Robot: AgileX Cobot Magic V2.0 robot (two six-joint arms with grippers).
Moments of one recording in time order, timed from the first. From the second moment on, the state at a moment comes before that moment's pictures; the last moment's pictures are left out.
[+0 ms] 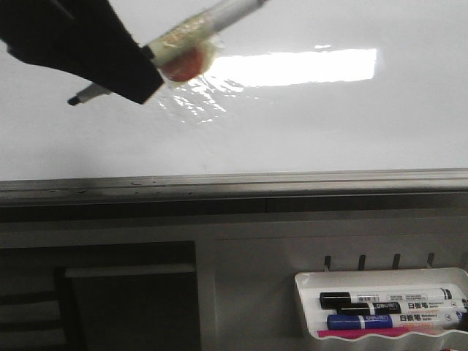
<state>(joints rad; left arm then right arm) -0.81 1.20 -0.92 -0.15 0.55 0.49 0.03 0.78 -0.71 1.02 0.90 -0.68</state>
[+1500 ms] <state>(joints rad) -1.02 1.20 -0.92 -0.12 0.38 0.49 0.07 1.08 -0.83 1.19 1.18 -0.86</state>
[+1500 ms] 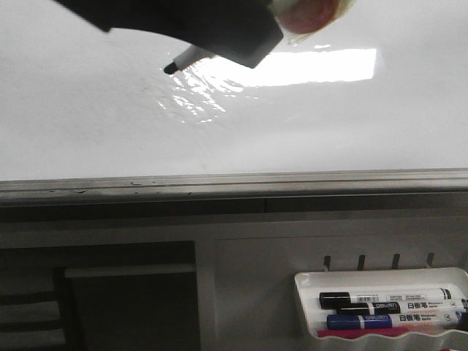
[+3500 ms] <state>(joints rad) -0.21 0.71 -0.59 -0.57 0.16 0.25 0.35 1.26 -0.90 1.54 0.35 -1.45</state>
